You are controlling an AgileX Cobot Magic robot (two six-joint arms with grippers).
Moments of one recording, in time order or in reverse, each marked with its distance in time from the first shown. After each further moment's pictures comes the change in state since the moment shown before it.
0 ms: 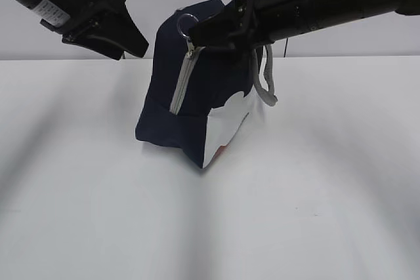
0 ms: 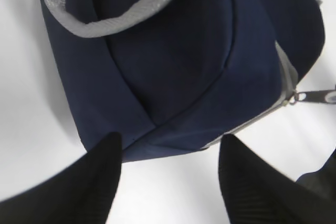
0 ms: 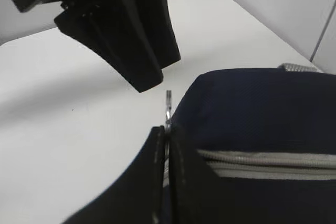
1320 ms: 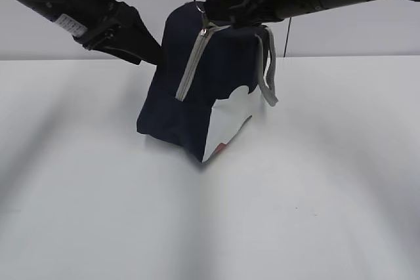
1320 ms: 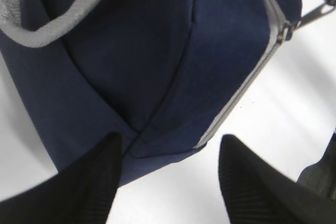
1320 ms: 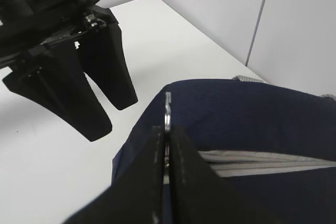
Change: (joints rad) left arm 0.000 0.071 0.000 -0.126 -0.013 0.223; right arm 0.000 -0.030 -0.019 -0.014 0.177 0.055
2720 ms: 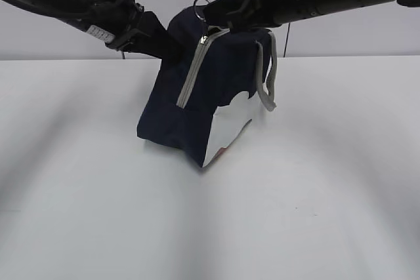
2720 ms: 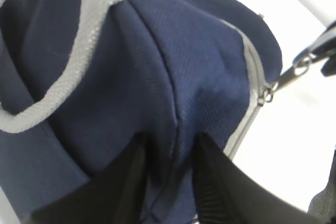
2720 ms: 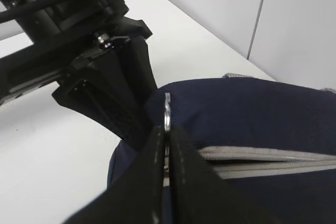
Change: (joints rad) left arm -0.017 0.080 0.000 -0.208 -0.078 0.251; right arm 0.000 0.017 0.000 -0.002 0.007 0.007
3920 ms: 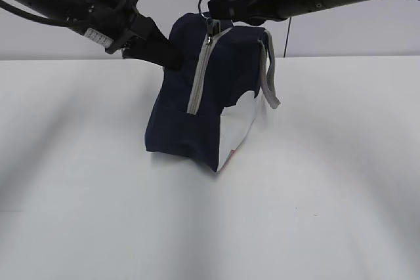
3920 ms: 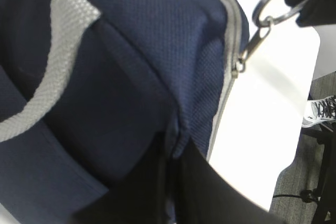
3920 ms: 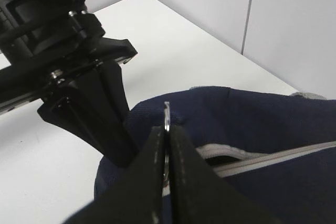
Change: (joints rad) left arm -0.002 0.001 0.000 -0.005 0.109 -0.008; right arm 0.000 -0.026 0.000 -0.042 0.027 0.127
